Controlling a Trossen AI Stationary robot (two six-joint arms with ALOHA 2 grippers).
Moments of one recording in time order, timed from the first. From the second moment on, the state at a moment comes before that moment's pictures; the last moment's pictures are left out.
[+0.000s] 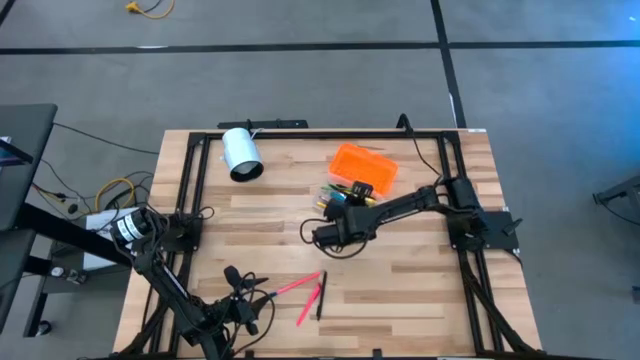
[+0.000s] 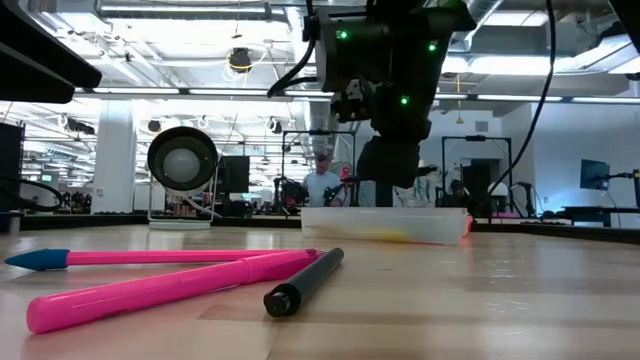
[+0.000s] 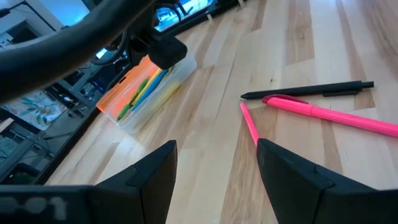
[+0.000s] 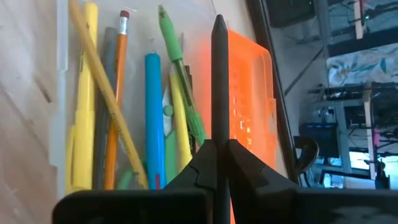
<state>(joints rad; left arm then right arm) -1.03 1.88 1.04 -0.68 -1.27 -1.00 0.16 2.08 1.51 -1.14 0.86 0.50</state>
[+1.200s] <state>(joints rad) -0.89 1.88 1.04 -0.54 -1.05 -0.91 0.41 1.97 1.51 -1.07 1.03 0.55</state>
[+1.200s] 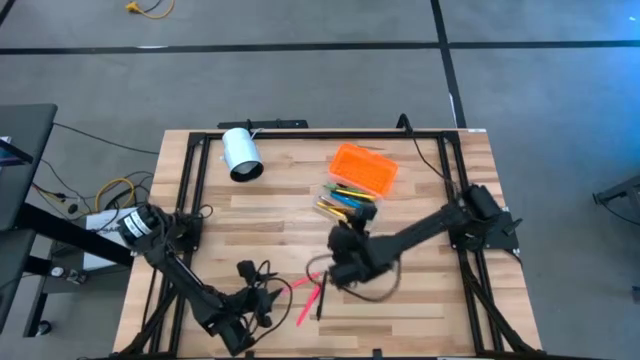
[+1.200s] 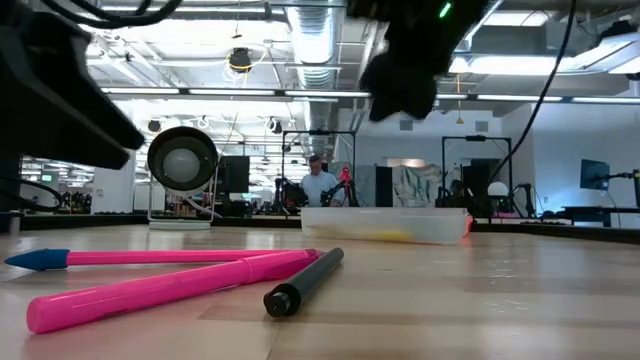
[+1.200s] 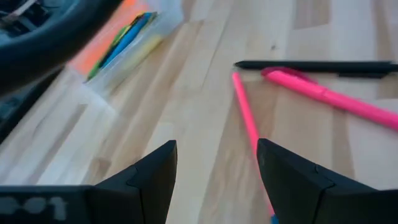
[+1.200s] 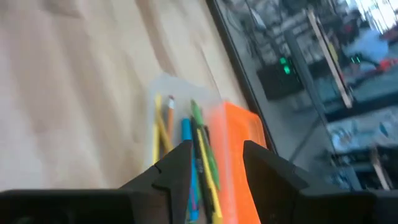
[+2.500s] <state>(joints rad) -0.60 1.92 1.04 -0.25 -0.50 -0.66 1.09 1.92 1.51 -1.03 1.23 0.79</state>
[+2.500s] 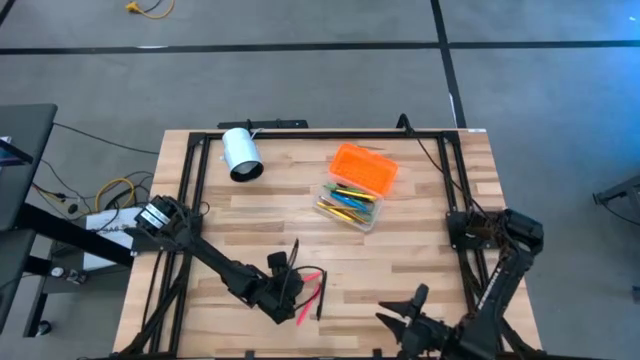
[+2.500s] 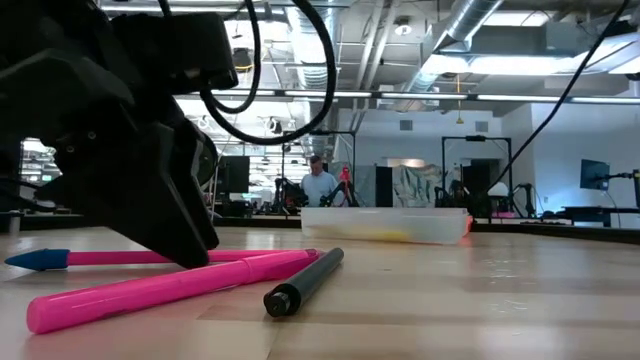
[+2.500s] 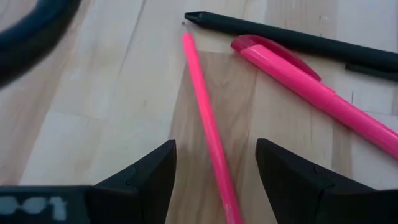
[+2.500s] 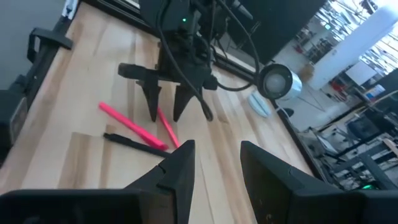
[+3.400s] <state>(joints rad) -0.57 1.94 1.05 -0.29 -0.38 -0.71 1.08 1.92 1.51 -1.01 1.22 0.81</state>
